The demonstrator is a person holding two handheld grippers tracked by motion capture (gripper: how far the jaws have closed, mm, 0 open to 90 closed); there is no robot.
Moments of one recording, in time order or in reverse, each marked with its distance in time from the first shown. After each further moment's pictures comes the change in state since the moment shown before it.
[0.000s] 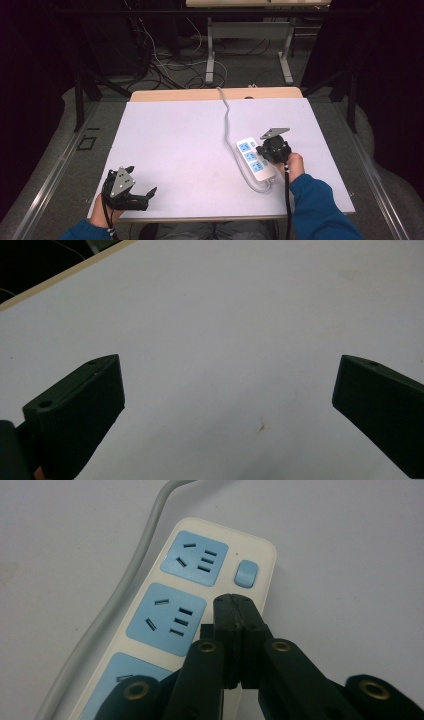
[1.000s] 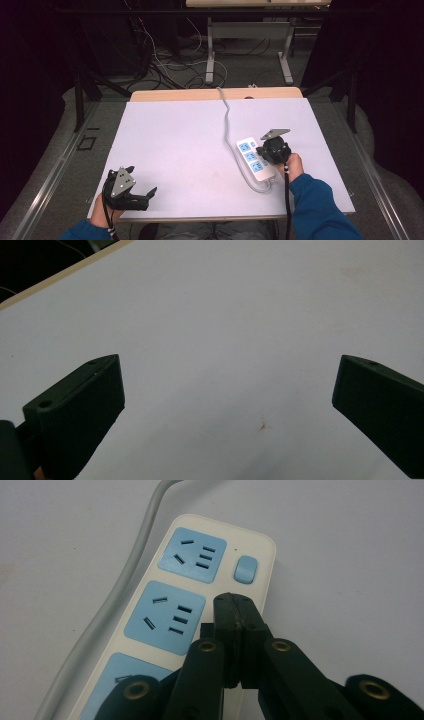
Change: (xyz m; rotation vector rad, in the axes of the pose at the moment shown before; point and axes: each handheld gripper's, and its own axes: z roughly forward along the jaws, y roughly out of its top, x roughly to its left) left arm -0.001 0.000 0.001 0.009 0.006 -0.003; right arm 0.001 -0.004 0.002 -0.003 -0.007 0.031
